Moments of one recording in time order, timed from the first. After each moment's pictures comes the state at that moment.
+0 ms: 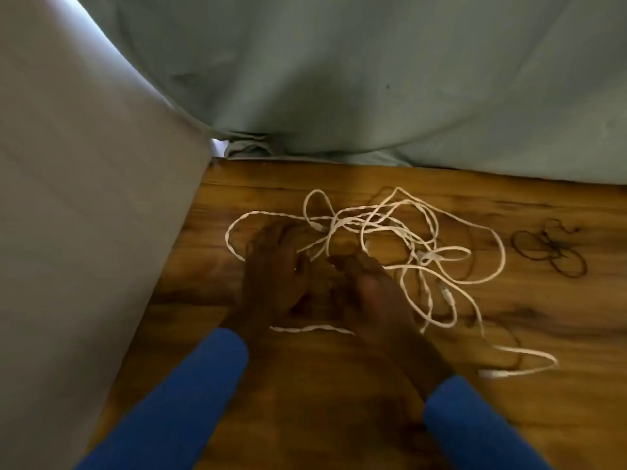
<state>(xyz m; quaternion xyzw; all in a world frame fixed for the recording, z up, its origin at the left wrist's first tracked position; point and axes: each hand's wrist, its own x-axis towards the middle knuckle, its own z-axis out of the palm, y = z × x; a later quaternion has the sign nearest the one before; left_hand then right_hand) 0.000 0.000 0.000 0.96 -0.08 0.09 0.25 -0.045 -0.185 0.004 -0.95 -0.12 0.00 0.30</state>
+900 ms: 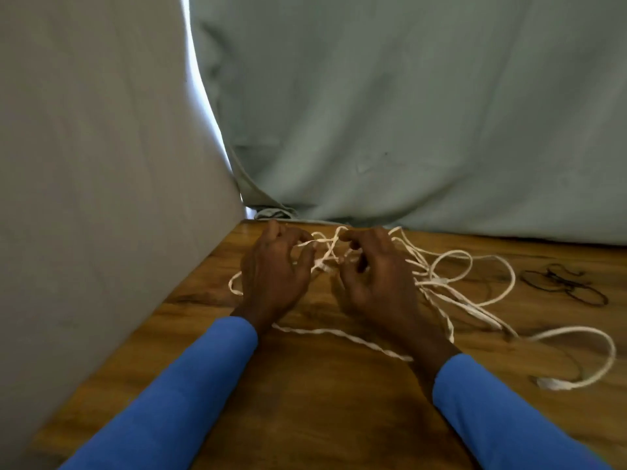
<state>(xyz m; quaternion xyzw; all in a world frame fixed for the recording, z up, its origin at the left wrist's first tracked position) -0.019 0.020 -0.035 0.85 -0.11 0.41 0.30 -0.041 -0.166 -0.035 -0.85 -0.20 -0.35 0.33</state>
